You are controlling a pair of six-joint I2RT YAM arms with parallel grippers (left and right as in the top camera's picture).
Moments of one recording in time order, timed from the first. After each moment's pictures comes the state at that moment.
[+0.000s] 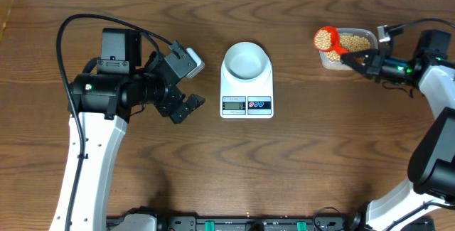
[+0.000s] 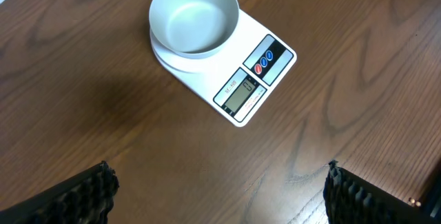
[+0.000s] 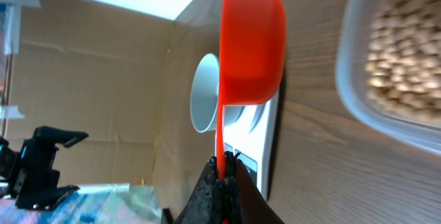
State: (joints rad) left arm -0.09 1.33 1.38 -1.12 0.50 0.72; right arm -0.33 1.87 1.25 -0.56 -1.24 0.05
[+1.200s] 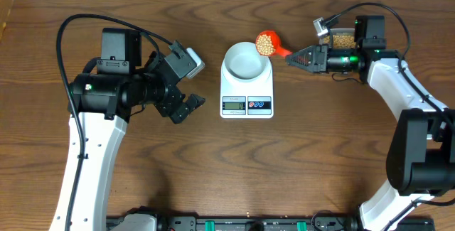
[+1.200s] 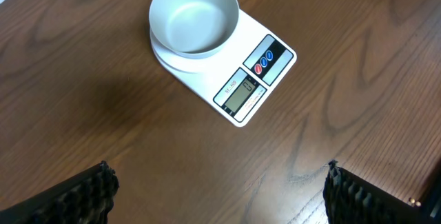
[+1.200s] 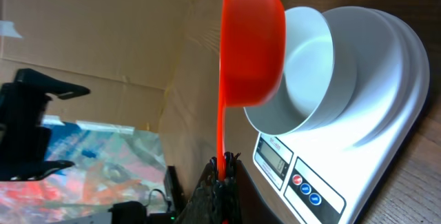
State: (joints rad) left arm -0.09 1.33 1.38 -1.12 0.50 0.72; right arm 0.01 1.87 1.25 -0.35 -1.22 0.20
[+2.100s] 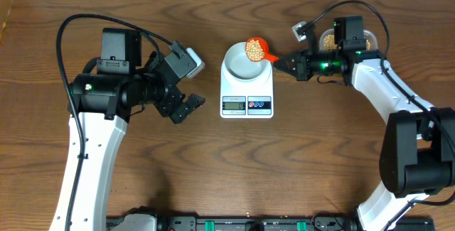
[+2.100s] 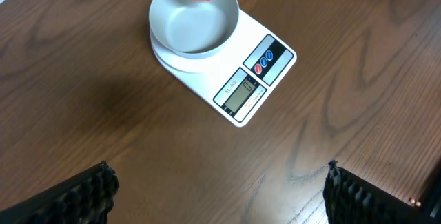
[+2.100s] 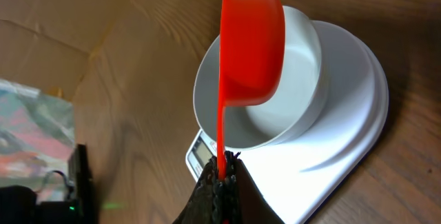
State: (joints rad) left arm -0.09 1.33 1.38 -1.12 0.50 0.72; right arm 0.12 1.87 1.25 -0.35 -0.99 -0.10
